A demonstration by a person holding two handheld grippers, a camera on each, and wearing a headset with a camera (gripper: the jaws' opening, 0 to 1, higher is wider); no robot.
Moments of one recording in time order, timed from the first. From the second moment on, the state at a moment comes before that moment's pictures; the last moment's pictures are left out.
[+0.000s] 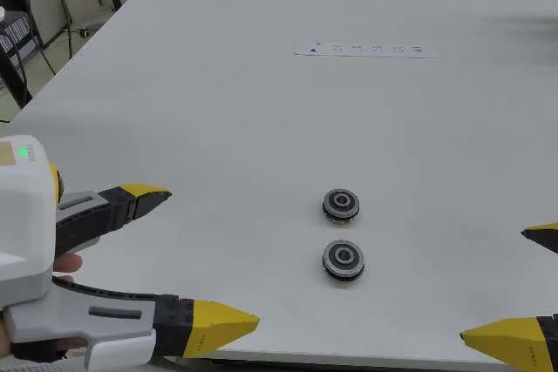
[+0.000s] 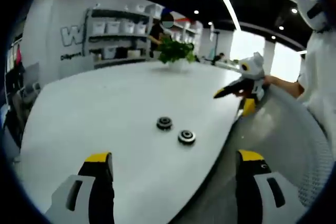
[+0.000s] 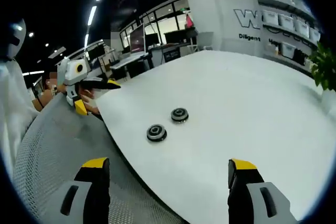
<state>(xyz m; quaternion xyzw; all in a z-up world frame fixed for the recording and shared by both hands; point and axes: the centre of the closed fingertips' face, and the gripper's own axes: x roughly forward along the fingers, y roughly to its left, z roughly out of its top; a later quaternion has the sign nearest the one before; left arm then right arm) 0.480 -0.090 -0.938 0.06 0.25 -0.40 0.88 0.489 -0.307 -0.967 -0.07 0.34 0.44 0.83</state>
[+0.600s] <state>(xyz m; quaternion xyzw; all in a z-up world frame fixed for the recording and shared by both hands) 0.483 -0.085 -0.938 0.05 0.25 -0.39 0.88 0.490 -0.308 -0.967 -0.07 0.34 0.44 0.83</state>
